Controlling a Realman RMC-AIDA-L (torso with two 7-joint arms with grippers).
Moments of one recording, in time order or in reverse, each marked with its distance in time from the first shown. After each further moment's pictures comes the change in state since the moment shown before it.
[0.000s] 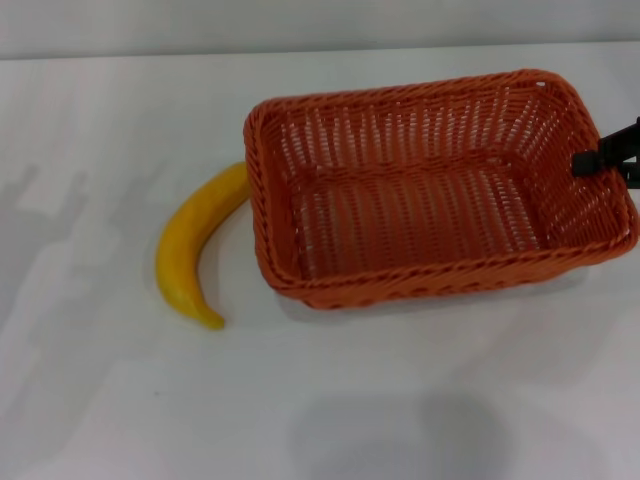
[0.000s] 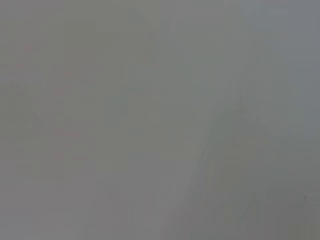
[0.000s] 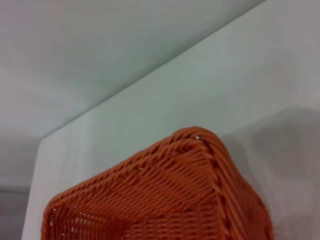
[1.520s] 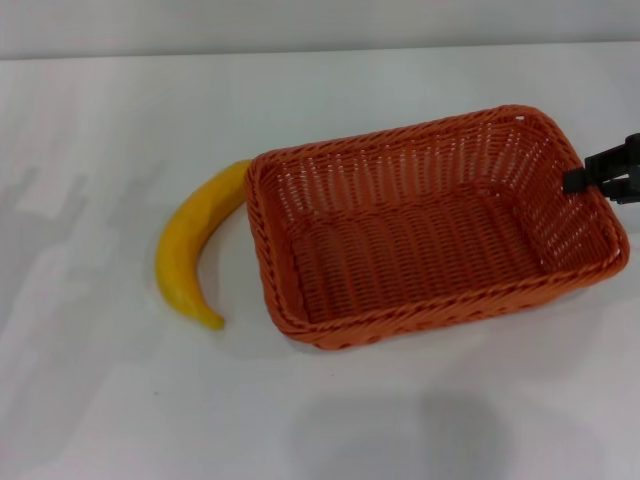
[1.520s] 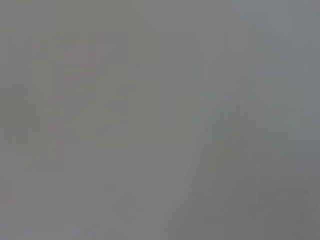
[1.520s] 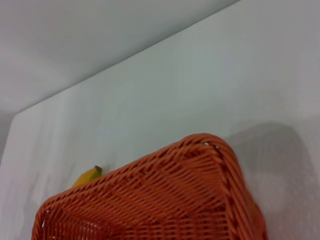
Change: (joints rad) left arm 0.004 -0.001 0.002 0.004 0.001 -0.002 0.029; right arm 0.005 -0.011 -0.110 0.017 0.005 -0.052 -0.044
